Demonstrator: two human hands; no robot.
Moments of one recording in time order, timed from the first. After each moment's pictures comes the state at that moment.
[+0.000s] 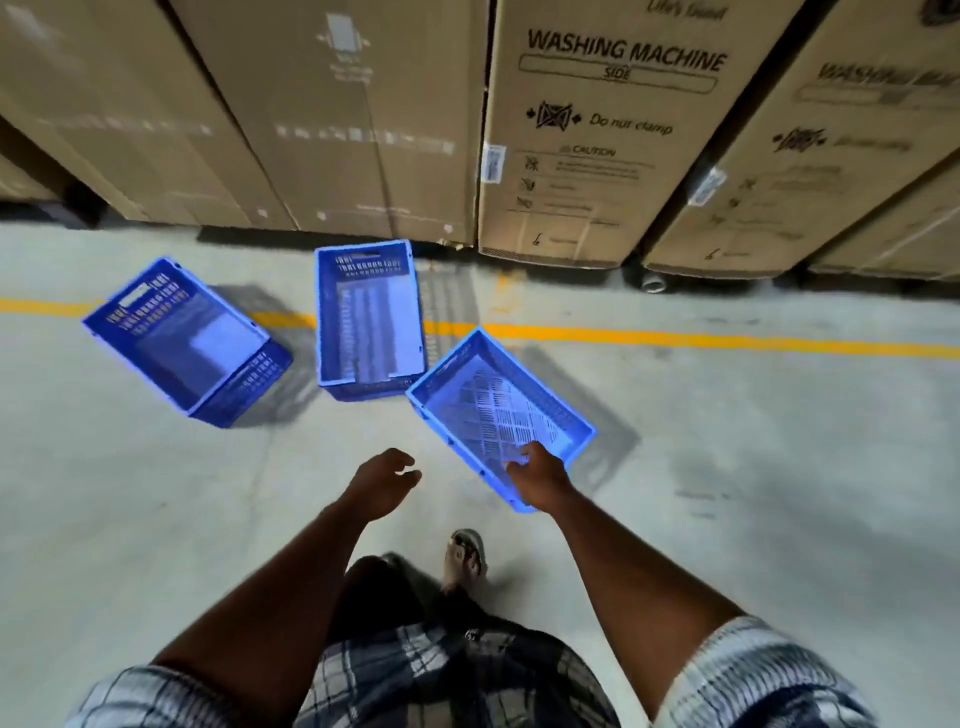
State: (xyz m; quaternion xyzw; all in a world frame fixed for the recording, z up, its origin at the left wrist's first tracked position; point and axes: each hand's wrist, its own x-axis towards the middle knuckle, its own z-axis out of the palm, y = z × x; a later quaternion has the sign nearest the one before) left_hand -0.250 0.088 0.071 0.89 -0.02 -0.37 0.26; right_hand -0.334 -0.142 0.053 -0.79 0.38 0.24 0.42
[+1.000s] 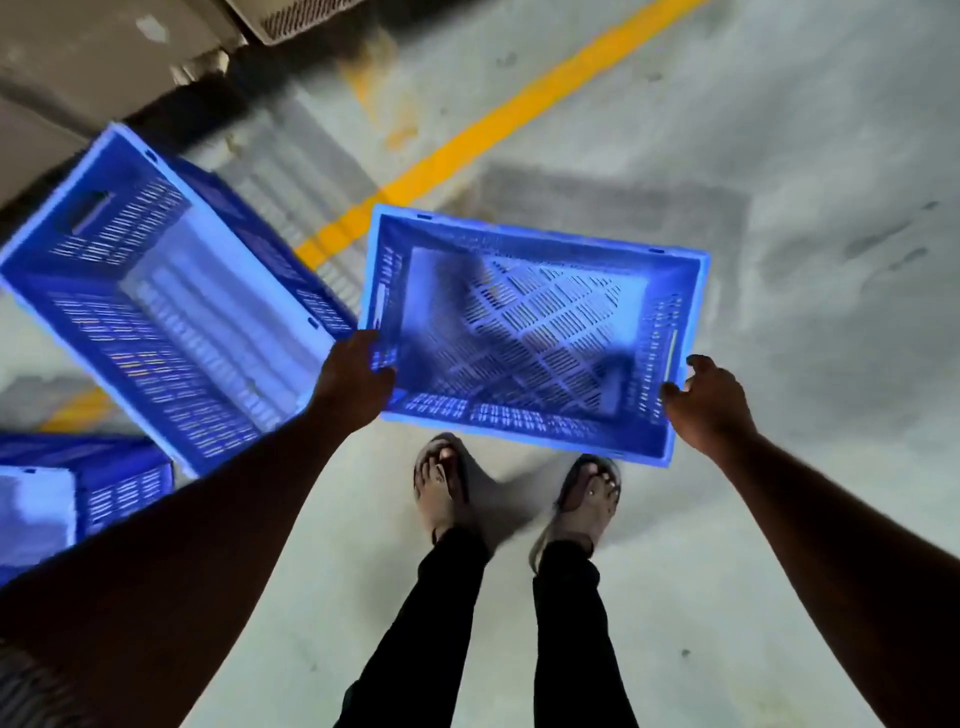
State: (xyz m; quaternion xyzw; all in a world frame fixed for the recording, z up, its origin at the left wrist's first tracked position) left_hand 0.041 -0.079 -0.349 0.87 -0.29 -0.39 0.08; right_hand -0.308 -0.263 -0.360 -0.60 0.69 0.17 0.36
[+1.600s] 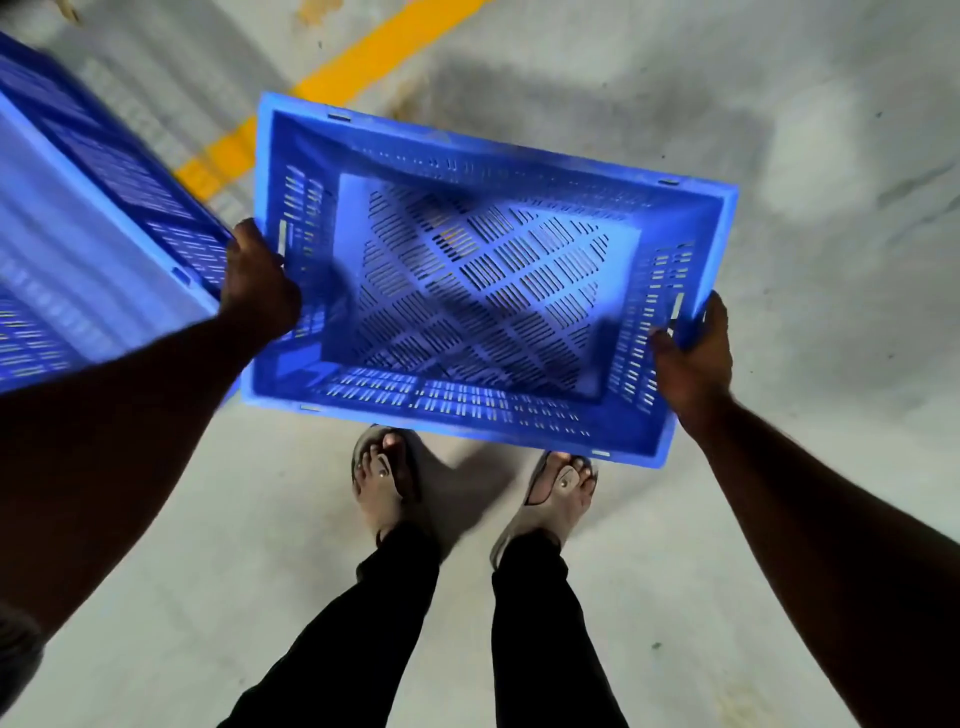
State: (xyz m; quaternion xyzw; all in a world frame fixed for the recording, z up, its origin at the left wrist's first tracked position) left_hand 0.081 -0.114 -0.506 0.92 -0.24 -0.29 0.09; right_hand -0.326 -0.267 -0.495 -0.54 0.72 -0.08 0.44
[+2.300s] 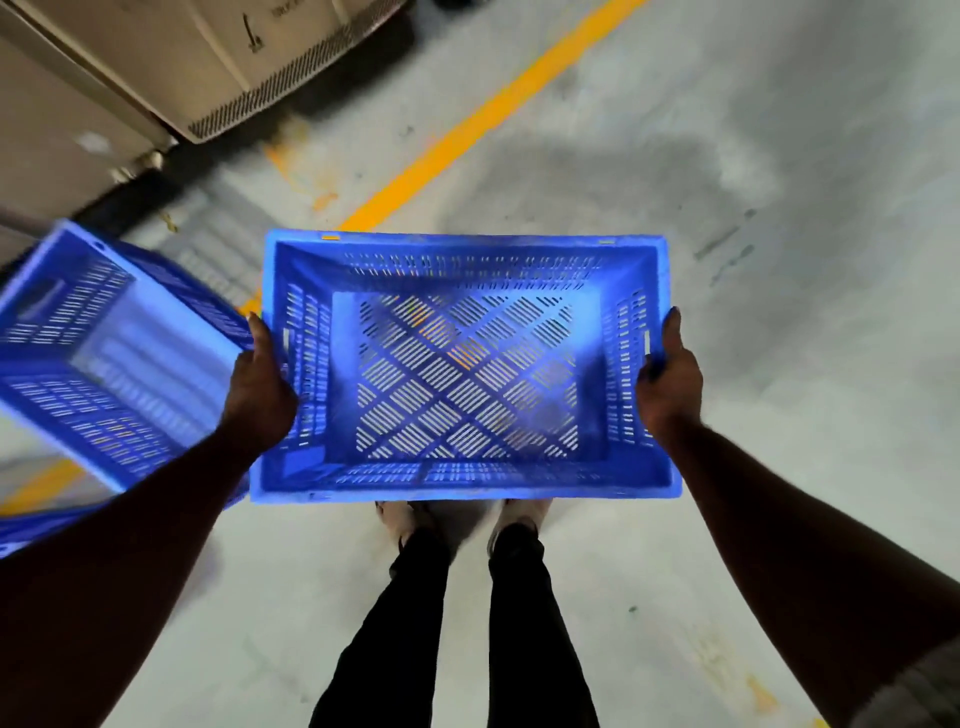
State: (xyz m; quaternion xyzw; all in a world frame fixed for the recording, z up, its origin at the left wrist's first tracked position) left_hand 0.055 -0.092 -0.285 0.87 -0.38 -0.30 0.08; right_hand -0.361 -0.274 -0.281 -0.60 0.73 -0.06 0.31
